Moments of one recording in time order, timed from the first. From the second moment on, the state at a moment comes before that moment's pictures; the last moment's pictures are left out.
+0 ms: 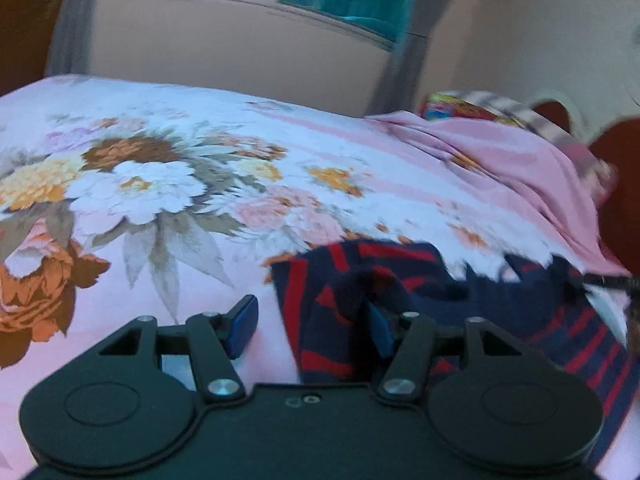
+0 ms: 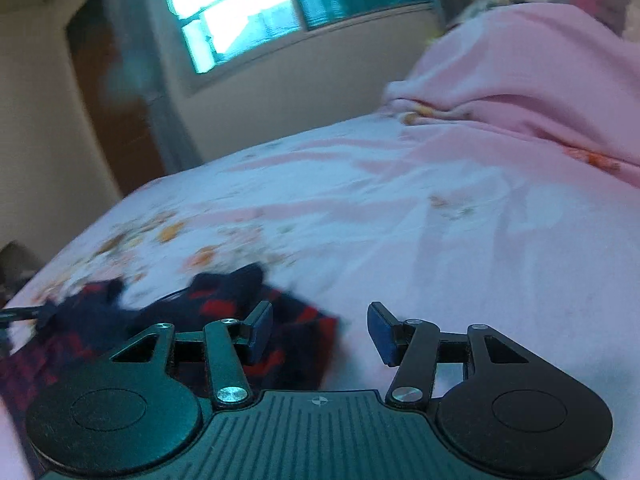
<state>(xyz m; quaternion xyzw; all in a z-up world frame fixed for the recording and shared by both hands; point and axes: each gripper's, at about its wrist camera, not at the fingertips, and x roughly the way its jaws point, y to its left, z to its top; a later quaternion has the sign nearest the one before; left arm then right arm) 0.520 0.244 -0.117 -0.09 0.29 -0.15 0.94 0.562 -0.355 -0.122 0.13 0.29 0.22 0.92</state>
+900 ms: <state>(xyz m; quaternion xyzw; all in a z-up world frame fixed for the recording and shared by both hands) 0.536 0.208 -0.119 -0.02 0.28 -0.20 0.94 0.550 -0.352 -0.129 0.19 0.28 0.25 0.90</state>
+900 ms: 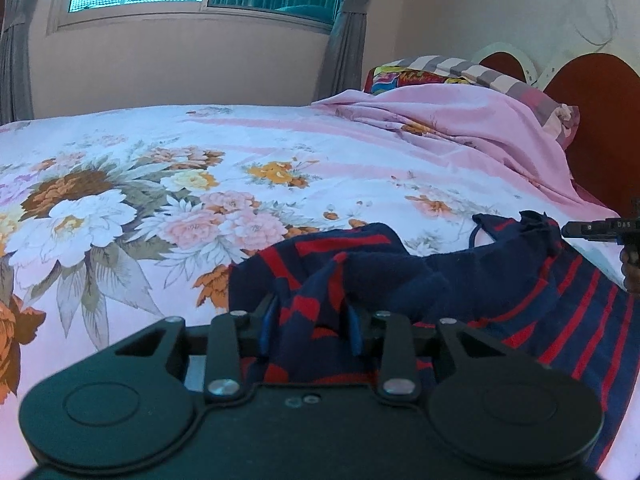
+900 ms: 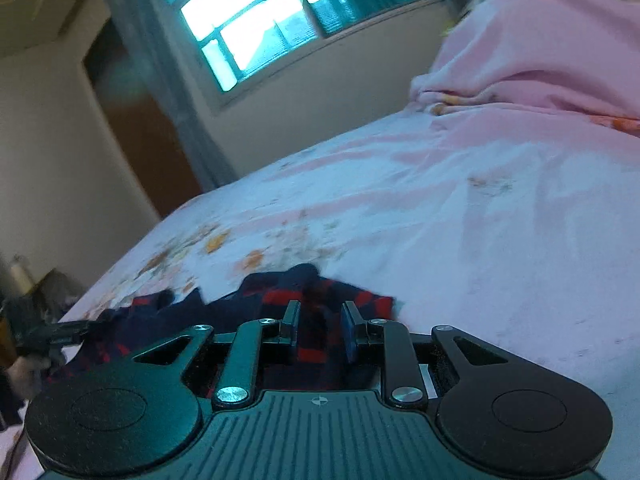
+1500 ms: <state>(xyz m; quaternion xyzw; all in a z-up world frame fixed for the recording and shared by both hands) 0.531 0.217 -0.109 -0.07 0.24 -0.20 0.95 0.551 -0.319 -0.114 0.09 0.23 0.25 0.94</state>
